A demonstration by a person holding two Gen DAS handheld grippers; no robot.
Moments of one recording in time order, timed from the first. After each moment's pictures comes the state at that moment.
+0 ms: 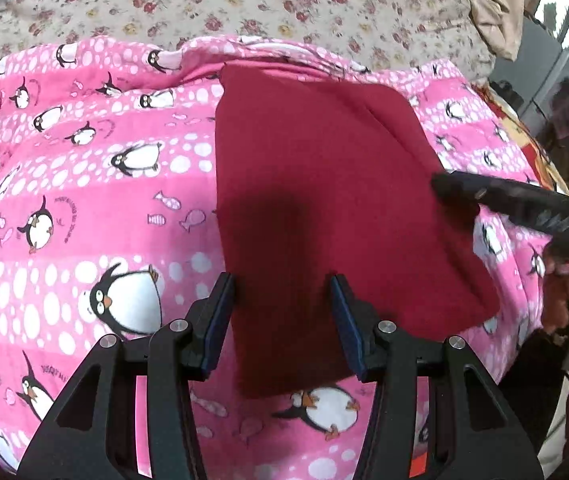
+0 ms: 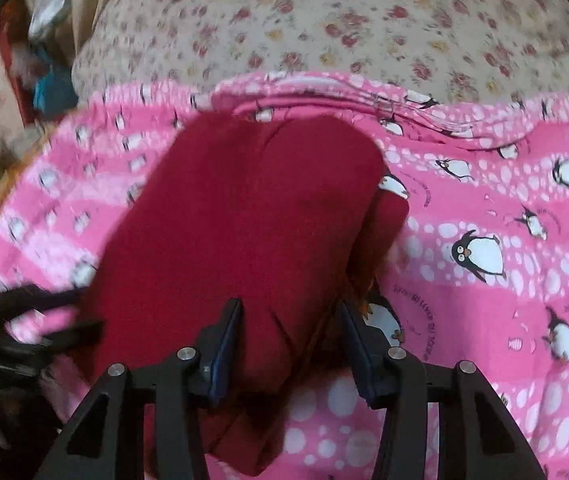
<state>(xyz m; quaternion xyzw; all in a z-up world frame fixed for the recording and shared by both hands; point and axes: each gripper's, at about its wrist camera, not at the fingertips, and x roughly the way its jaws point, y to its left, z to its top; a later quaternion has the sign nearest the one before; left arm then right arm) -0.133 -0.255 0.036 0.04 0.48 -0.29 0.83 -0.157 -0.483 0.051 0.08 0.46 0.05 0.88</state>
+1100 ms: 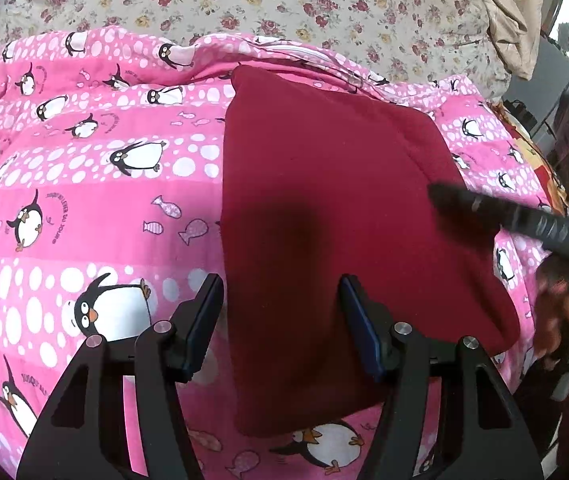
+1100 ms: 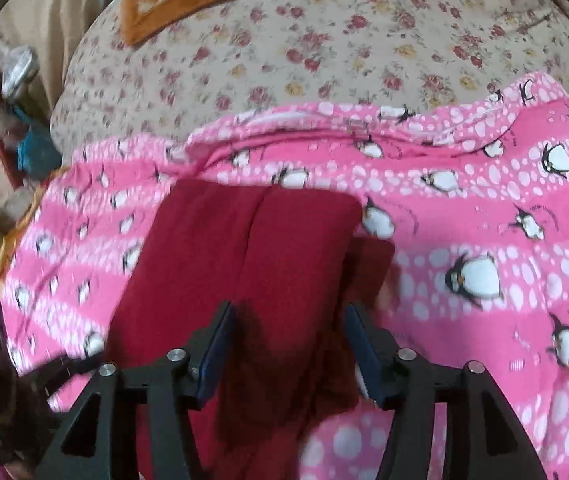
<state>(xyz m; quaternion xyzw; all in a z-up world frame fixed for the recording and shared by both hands) -0.116 -0.260 0.022 0.02 0.48 -0.27 0.83 -0.136 -0.490 0.047 0.12 0.45 0.02 0.89</state>
